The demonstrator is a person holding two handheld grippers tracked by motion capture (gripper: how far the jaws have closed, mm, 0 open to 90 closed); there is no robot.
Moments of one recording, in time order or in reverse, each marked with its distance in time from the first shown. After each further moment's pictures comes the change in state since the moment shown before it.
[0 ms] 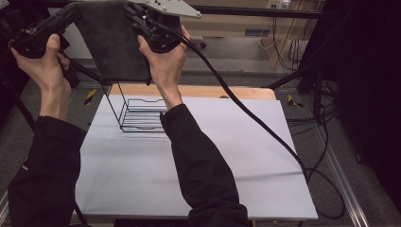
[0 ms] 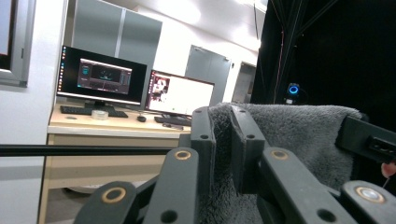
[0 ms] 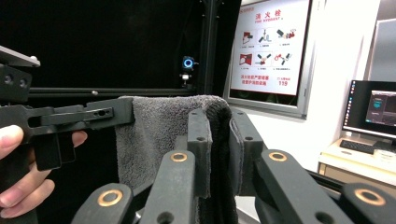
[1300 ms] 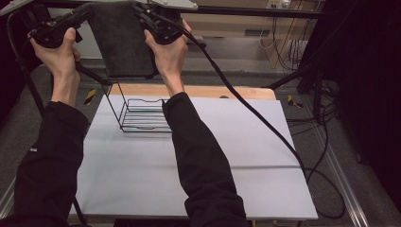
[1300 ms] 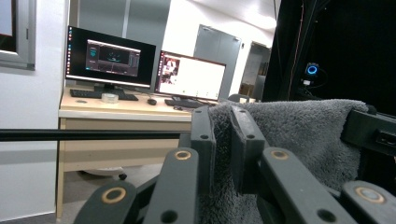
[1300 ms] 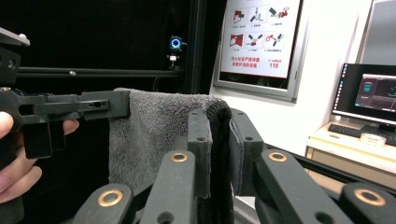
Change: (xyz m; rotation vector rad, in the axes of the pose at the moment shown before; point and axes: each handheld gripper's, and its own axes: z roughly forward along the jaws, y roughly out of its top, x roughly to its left) left arm 0.031 -0.016 0.042 0.092 0.034 0.022; right arm -0.036 -0.023 0.034 0.080 -0.027 -0.018
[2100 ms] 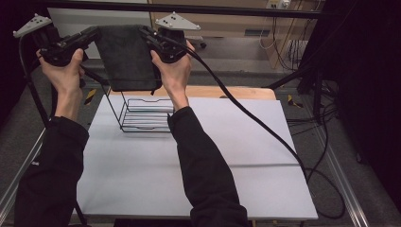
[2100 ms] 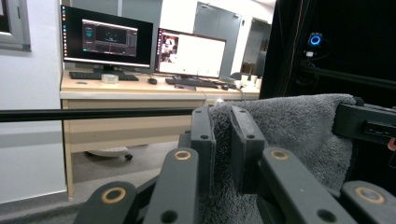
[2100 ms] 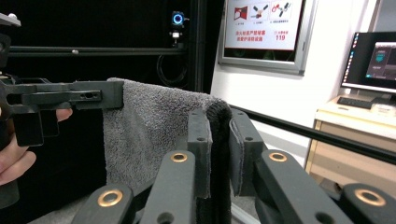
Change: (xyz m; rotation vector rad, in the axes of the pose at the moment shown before) left arm -0.003 -0.039 -0.015 0.094 -0.009 0.046; right arm 0.001 -0.043 -0.012 0.071 0.018 0.047
